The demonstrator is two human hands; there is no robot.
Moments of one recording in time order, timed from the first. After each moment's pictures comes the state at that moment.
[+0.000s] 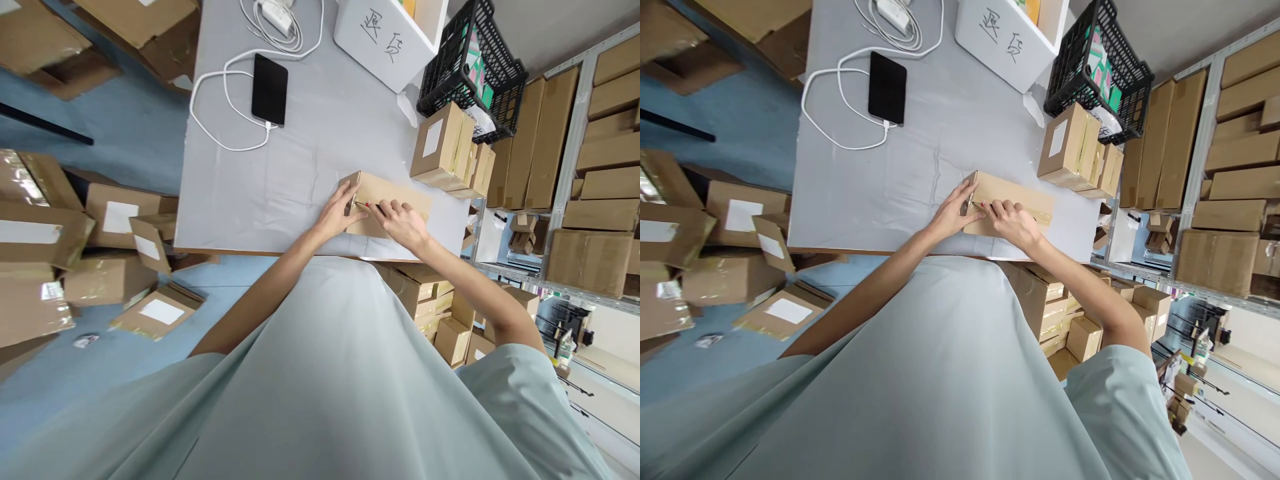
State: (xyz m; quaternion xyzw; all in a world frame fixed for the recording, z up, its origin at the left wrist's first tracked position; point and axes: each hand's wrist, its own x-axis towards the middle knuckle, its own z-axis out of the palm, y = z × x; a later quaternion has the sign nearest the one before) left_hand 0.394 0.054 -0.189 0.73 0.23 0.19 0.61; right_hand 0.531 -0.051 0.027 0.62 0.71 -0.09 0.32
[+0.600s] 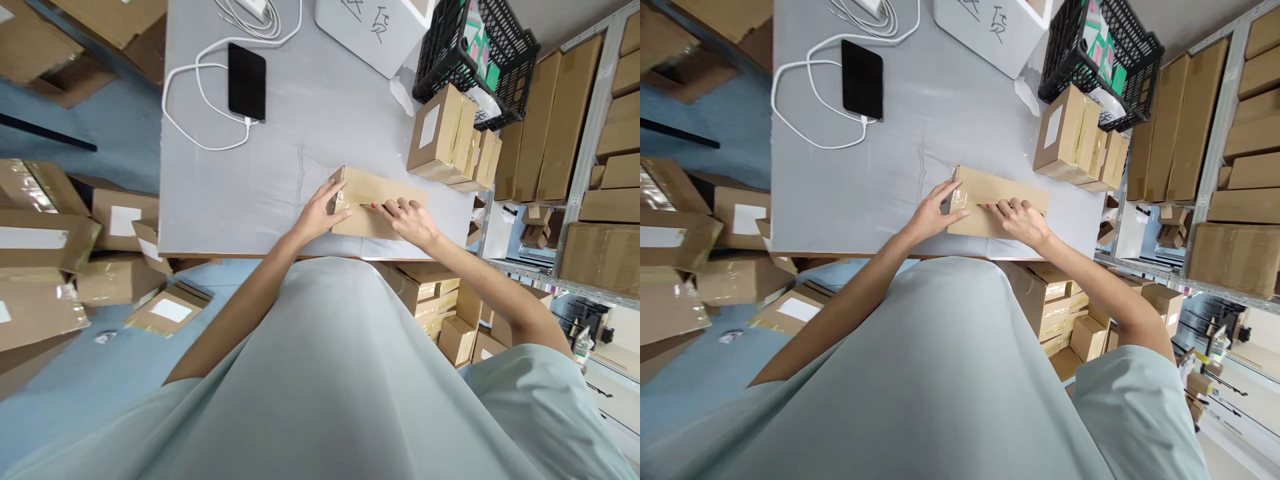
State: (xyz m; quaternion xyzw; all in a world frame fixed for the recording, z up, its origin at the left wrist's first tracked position) left_hand 0.386 0.057 -0.173 0.74 0.26 0.15 0.61; right_hand 0.590 -0.080 0.026 0.62 0.72 -0.12 0.30
